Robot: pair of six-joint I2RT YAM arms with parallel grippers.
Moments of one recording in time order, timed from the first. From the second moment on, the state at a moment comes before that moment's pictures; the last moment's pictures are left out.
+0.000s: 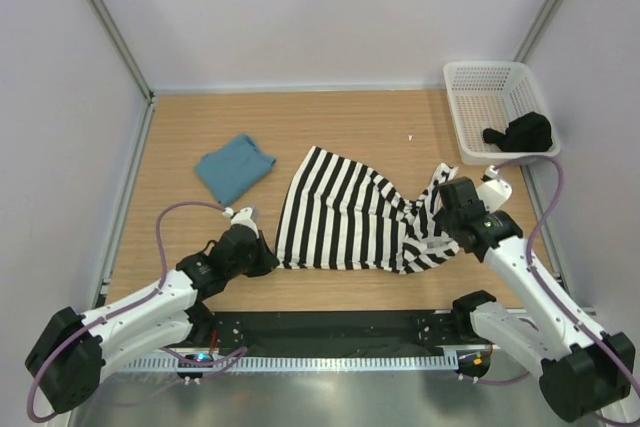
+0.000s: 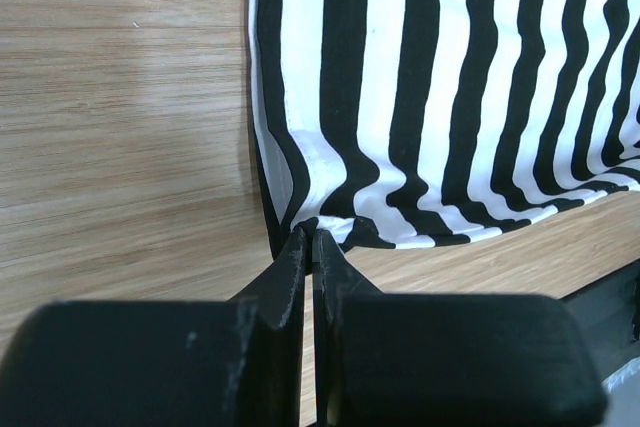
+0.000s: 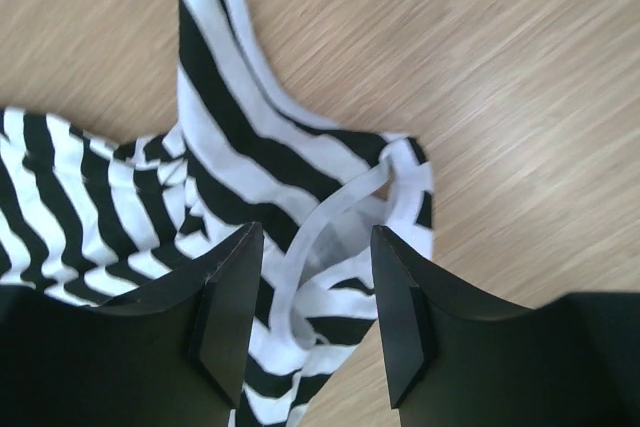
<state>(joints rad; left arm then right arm) -0.74 0.84 0.27 -0.20 -0.07 -0.81 0.33 0.85 0.68 -0.81 0.54 0.94</state>
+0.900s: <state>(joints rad) -0.74 0.98 0.32 -0.22 -0.13 -0.82 0.39 0.87 0.52 -0.85 0.12 1.09</state>
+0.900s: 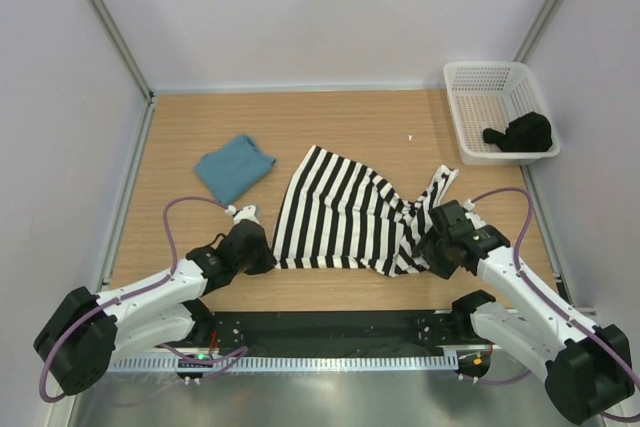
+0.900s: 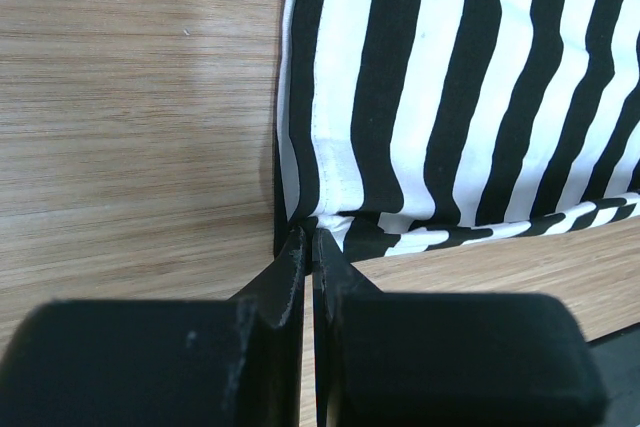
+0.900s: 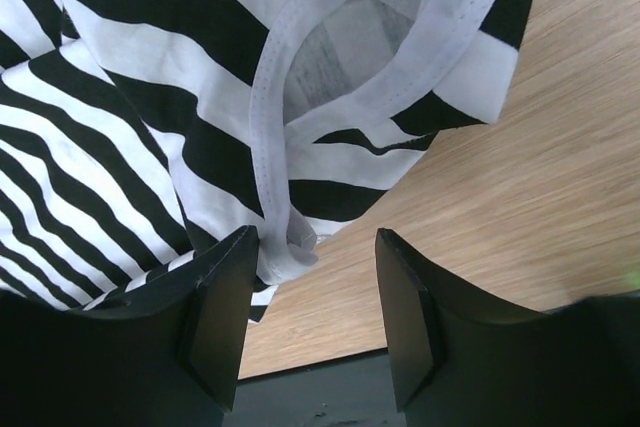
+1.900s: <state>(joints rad) -0.70 1.00 0.48 -0.30 -0.21 -0.77 0.22 1.10 0.87 -0.71 0.26 1.02</state>
